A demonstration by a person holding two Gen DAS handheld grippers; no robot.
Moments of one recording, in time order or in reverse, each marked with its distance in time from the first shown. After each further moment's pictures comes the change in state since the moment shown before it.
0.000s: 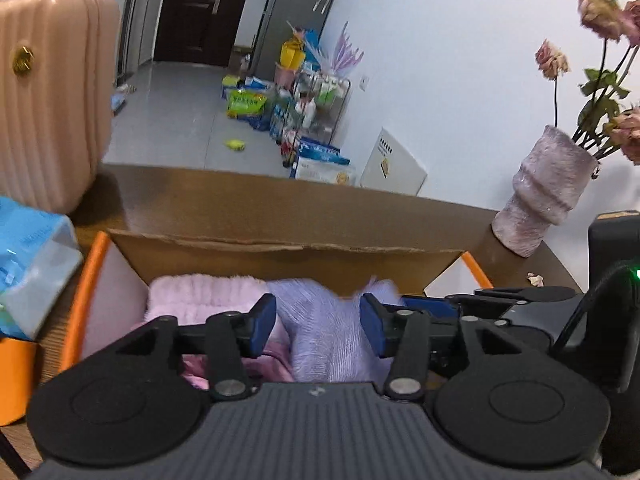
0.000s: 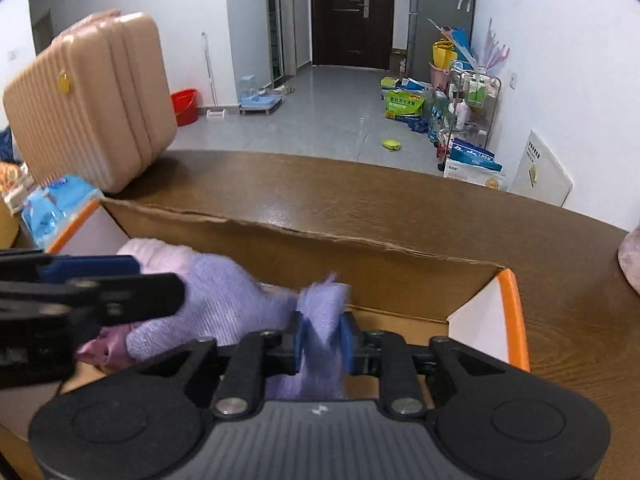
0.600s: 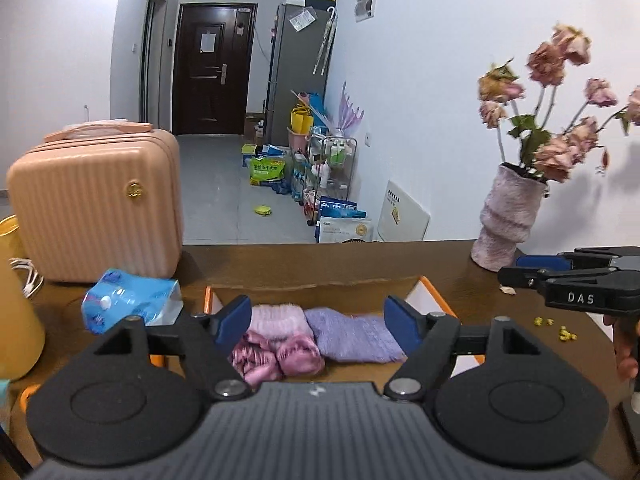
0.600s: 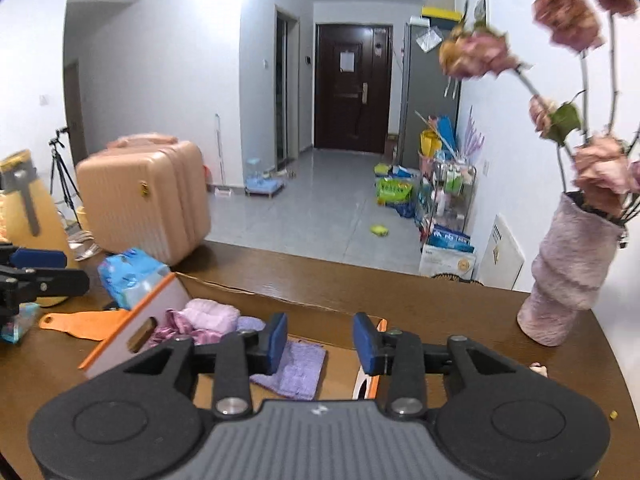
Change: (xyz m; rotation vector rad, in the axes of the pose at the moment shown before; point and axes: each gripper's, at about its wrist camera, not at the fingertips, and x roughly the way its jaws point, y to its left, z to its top) left arm -0.198 -0.046 -0.014 0.125 -0.171 0.097; right arm -0.224 -0.034 -0.025 -0.048 -0.272 -0.003
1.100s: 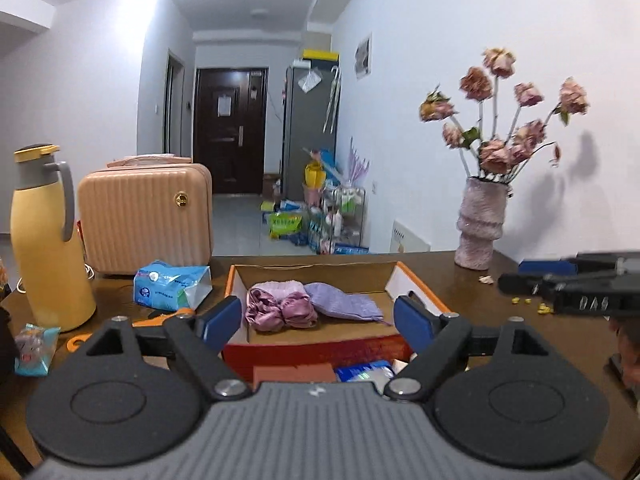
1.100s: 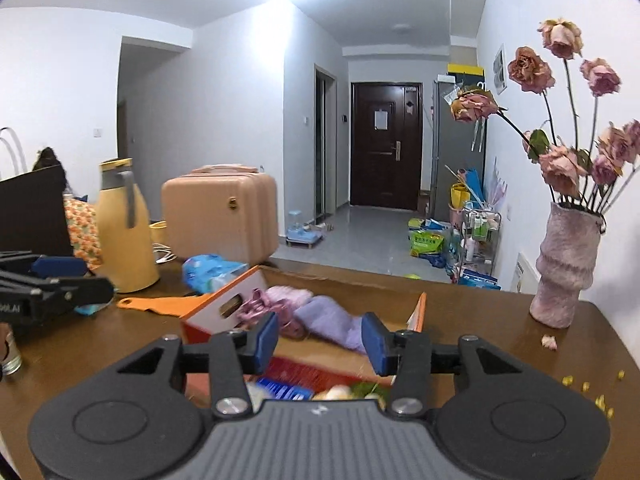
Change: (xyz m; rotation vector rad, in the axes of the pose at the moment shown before) left arm -0.141 -0.051 -0.130 0.047 -0.211 0.070; right arm -0.136 0.046 -0.124 -0.034 -0.195 0.104
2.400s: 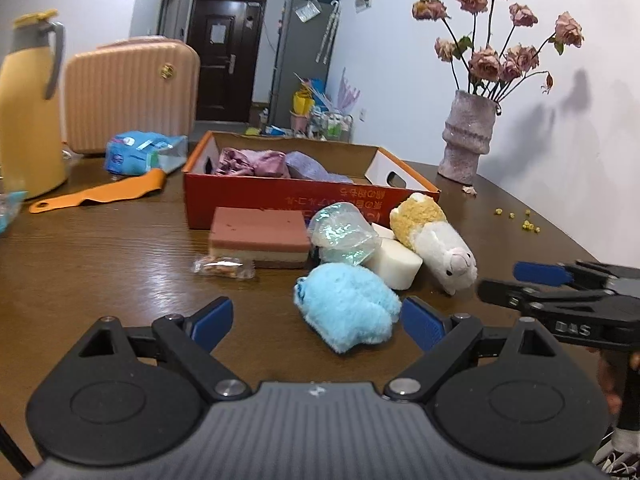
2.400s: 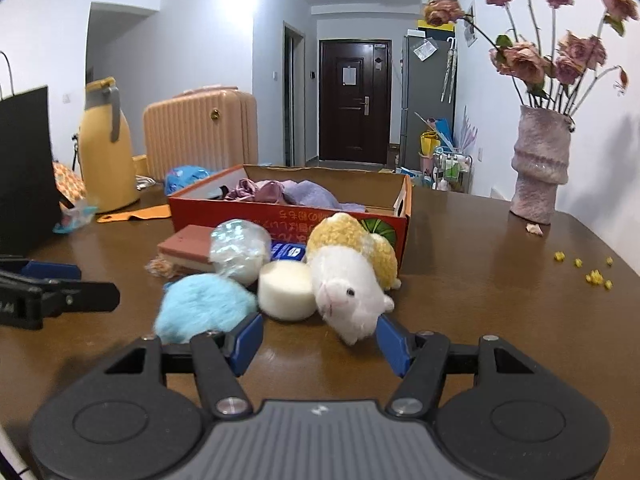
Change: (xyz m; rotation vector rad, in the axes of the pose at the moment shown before) left arm 0.026 -0.006 -0.118 -0.082 0.220 -0.066; right arm 0.006 0.028 -0.128 0.037 0.138 -0.113
